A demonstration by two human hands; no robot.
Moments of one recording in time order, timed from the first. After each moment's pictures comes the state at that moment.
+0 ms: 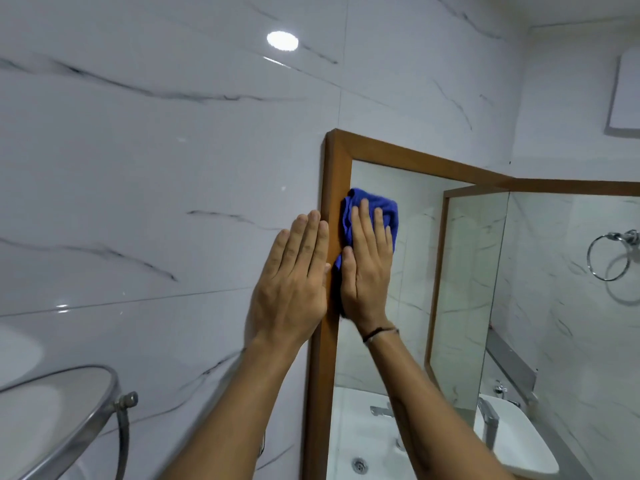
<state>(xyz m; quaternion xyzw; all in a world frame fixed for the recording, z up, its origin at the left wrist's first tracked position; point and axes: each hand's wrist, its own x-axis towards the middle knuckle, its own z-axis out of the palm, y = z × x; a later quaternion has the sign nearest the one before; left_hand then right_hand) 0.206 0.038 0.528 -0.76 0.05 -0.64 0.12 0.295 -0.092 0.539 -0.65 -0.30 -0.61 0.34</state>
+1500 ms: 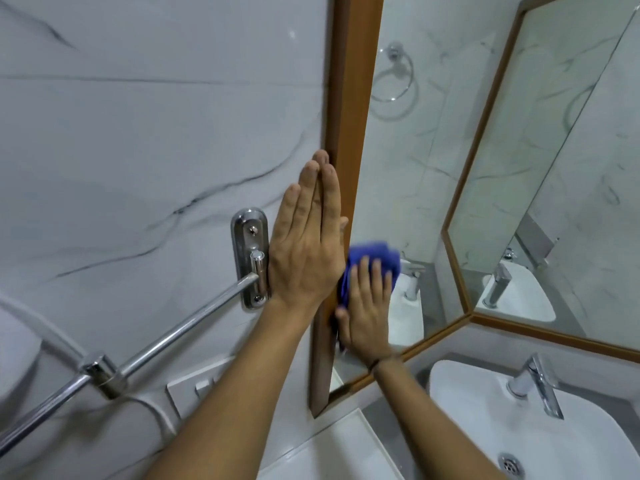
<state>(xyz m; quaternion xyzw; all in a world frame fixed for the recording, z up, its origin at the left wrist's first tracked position) 0.210 0.013 0.352 -0.78 0.03 -0.63 0.01 0.270 -0.113 0.202 -0.78 -0.32 -0.48 0.24</state>
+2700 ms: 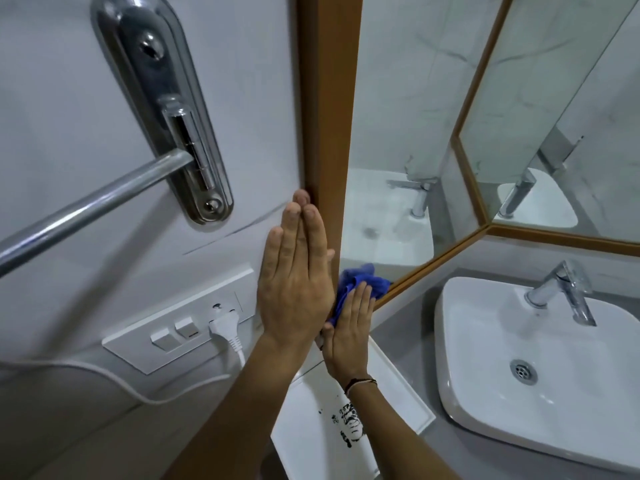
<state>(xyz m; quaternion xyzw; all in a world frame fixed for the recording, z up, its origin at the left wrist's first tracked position) 0.191 0.012 0.144 -0.86 0.02 -0.50 0.01 0.208 -0.086 -0.061 -0.88 -0.13 -0.27 0.37</state>
